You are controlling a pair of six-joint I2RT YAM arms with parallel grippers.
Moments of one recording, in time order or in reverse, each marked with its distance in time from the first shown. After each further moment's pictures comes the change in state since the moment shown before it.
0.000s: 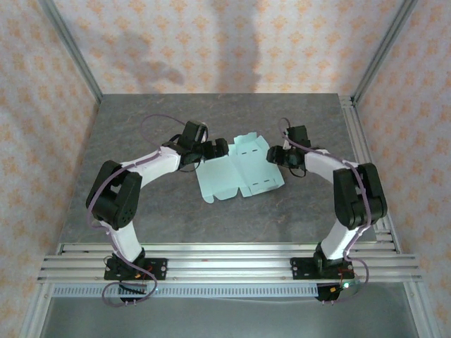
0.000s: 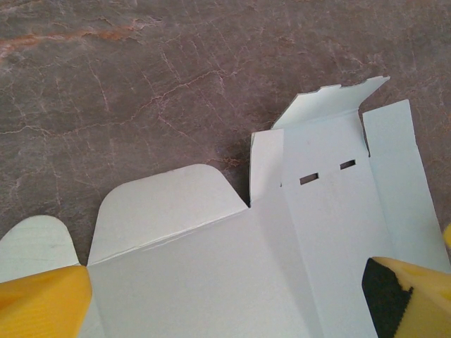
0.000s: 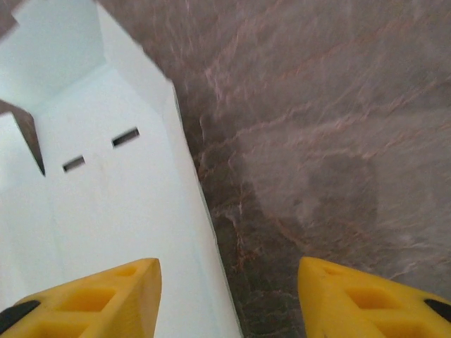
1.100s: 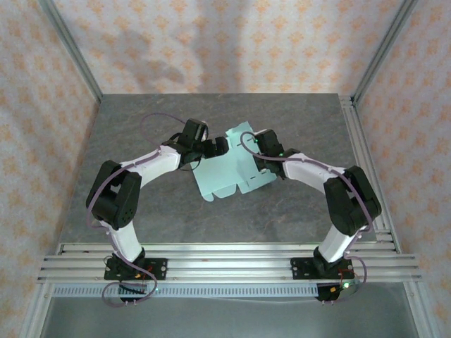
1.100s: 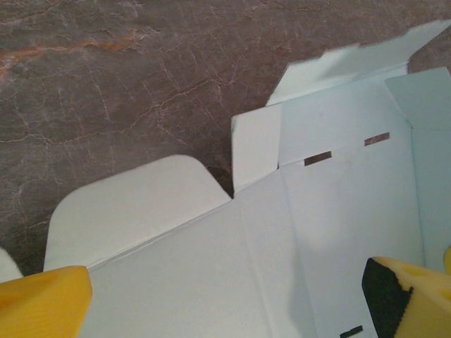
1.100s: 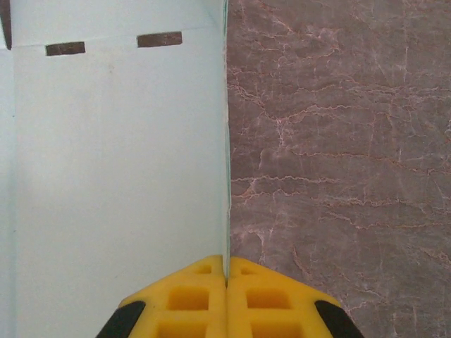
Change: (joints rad) left arm 0.000 0.000 0.020 -0.013 -0.004 -0.002; right arm 0.291 -0.047 0.032 -0.005 0.477 -0.383
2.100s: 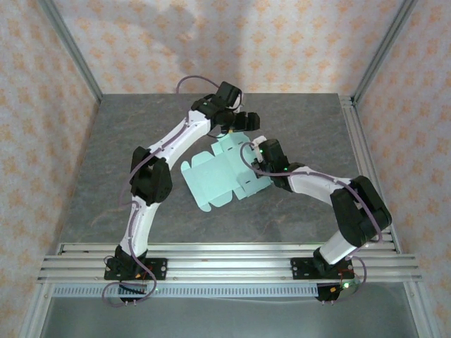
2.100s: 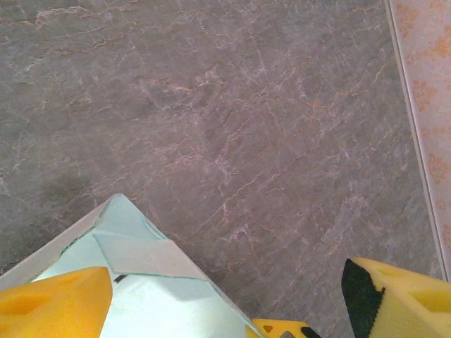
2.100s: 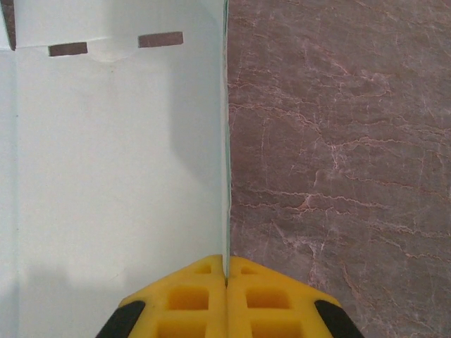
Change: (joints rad) left arm -0.094 0.448 0.985 -0.599 0.159 0.107; right arm 0.029 -0.102 -0.184 0.236 -0.104 -0.076
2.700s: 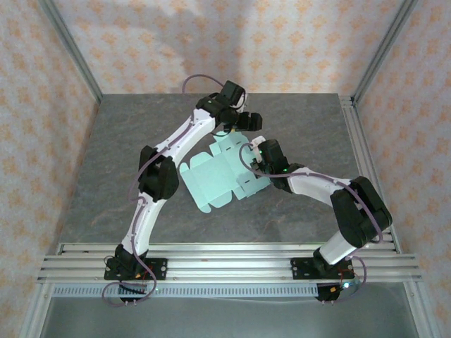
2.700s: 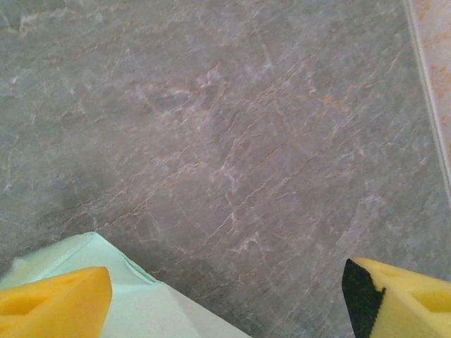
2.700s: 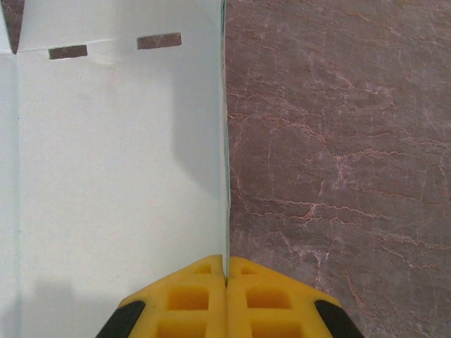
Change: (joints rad) left arm -0.001 0.117 0.144 -0.075 0.004 0.053; right arm 0.011 -0.003 -0.003 0.021 -0.002 -0.011
